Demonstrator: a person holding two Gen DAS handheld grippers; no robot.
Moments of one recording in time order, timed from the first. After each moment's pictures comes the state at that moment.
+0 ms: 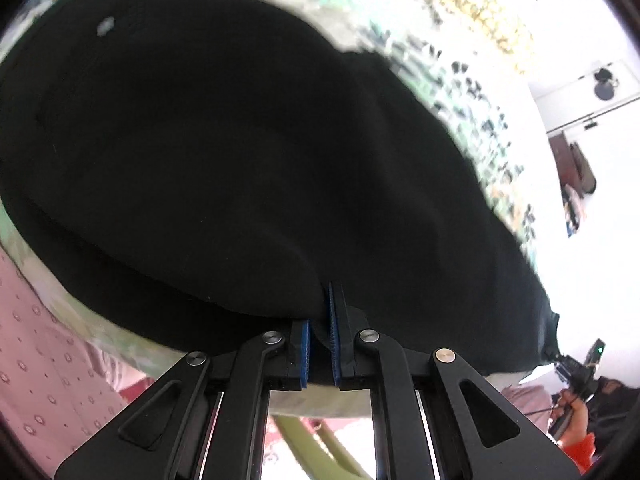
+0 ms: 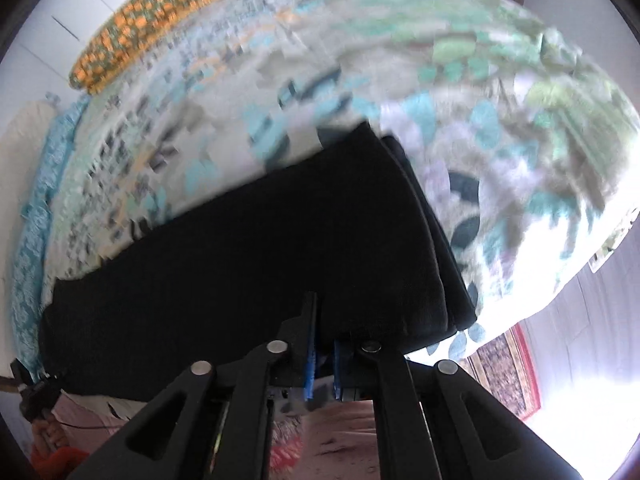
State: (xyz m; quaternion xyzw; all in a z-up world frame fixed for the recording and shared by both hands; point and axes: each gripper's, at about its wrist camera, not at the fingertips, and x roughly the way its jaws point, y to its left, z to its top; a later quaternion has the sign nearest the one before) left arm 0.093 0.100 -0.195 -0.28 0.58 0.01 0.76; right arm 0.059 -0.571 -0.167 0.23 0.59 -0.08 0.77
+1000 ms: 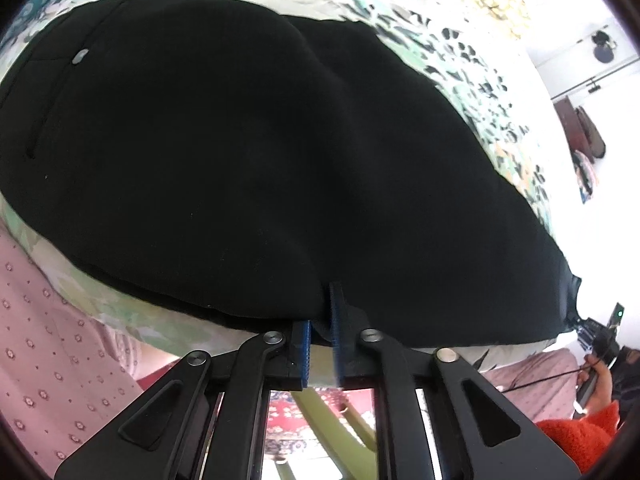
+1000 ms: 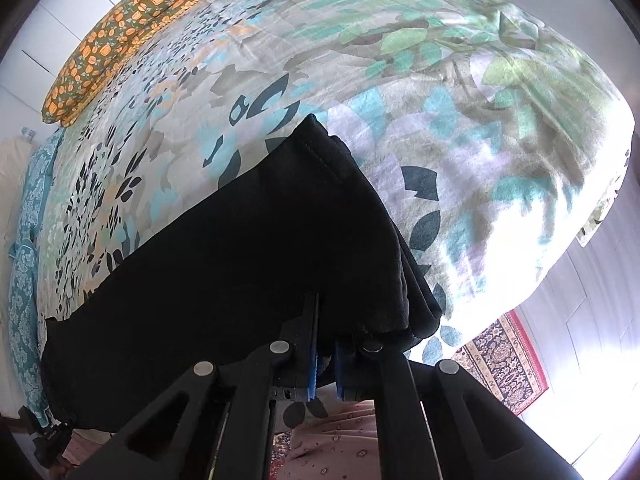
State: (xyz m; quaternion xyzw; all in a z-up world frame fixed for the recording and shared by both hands) left arm 0.075 0.085 -0.189 -0.22 0.61 0.01 0.76; right arm 0.057 -0.589 -0.168 0.25 0.57 -0.14 0.77
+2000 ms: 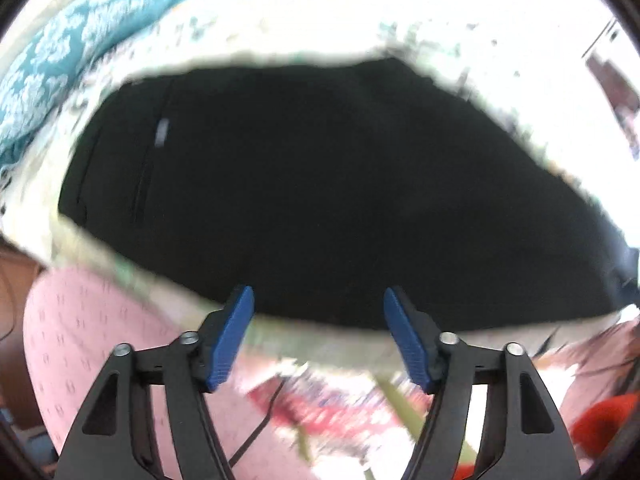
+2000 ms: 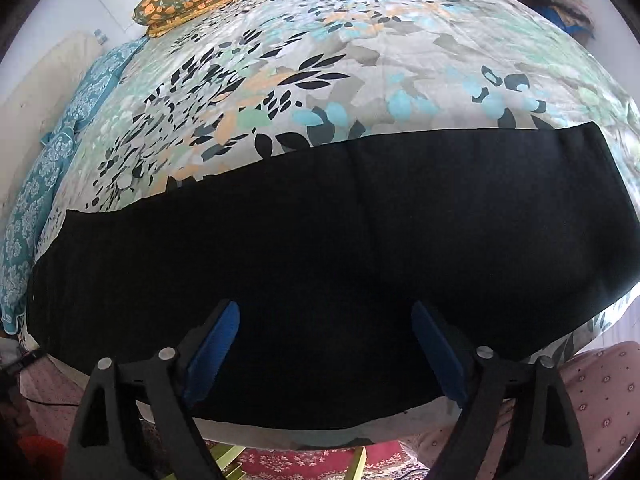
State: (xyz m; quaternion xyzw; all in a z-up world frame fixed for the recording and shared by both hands) left arm 0.077 0.098 -0.155 -0.09 0.59 0.07 0.80; right arm 0.089 -0.378 -0.182 0.13 0.57 -0.01 0.81
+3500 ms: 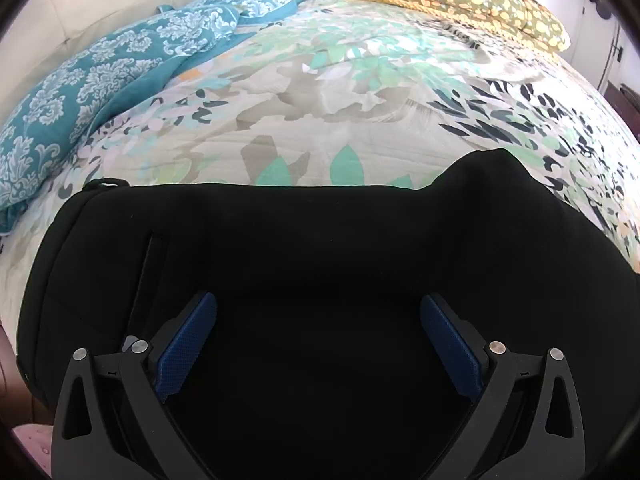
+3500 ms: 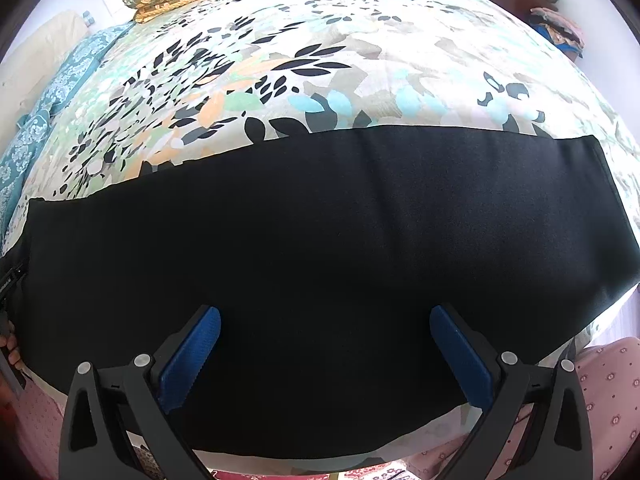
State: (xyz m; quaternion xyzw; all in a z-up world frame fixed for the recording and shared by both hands) left arm 0.177 0.142 -0.217 -0.04 0.49 0.13 0.86; right arm 0.102 -0.362 -0.194 0.08 0.58 -0.06 0.81
